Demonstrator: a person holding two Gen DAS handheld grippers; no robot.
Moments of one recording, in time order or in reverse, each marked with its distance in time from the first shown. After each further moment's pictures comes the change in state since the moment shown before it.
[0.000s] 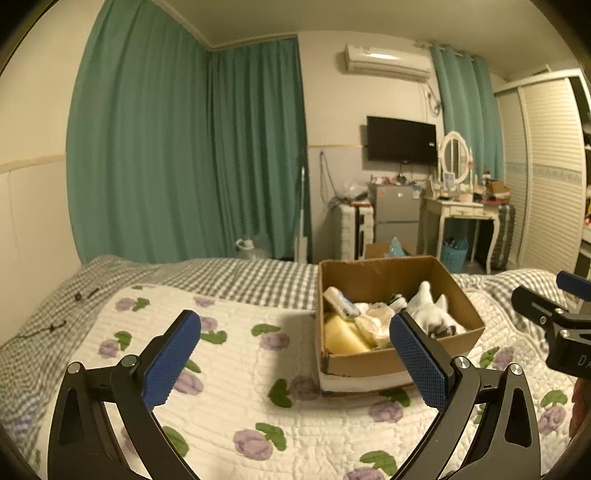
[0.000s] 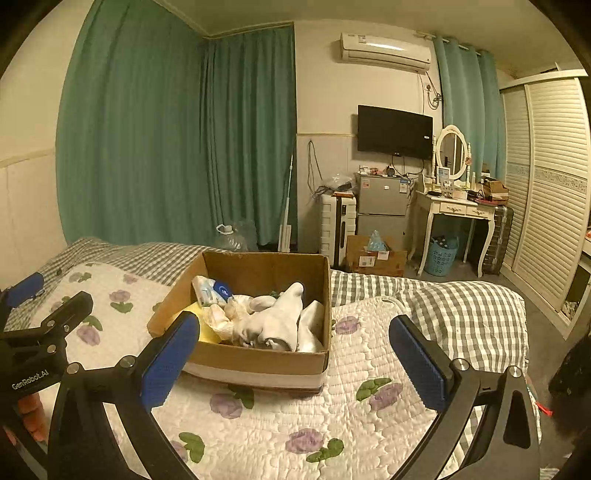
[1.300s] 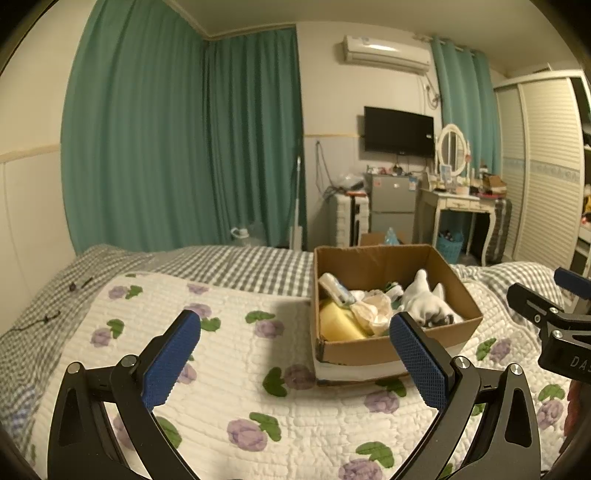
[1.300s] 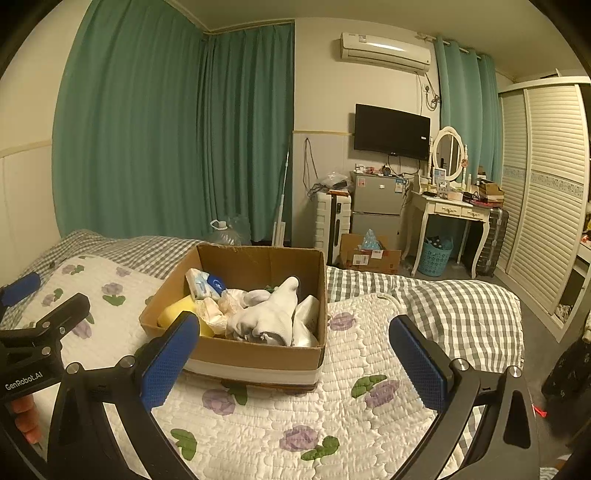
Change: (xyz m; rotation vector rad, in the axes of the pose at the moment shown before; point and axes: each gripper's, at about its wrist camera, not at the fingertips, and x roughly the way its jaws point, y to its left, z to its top) left arm 0.007 0.001 -0.006 -0.010 0.050 -0.017; right arm 0.004 0.003 -0.006 -0.021 0.010 -0.030
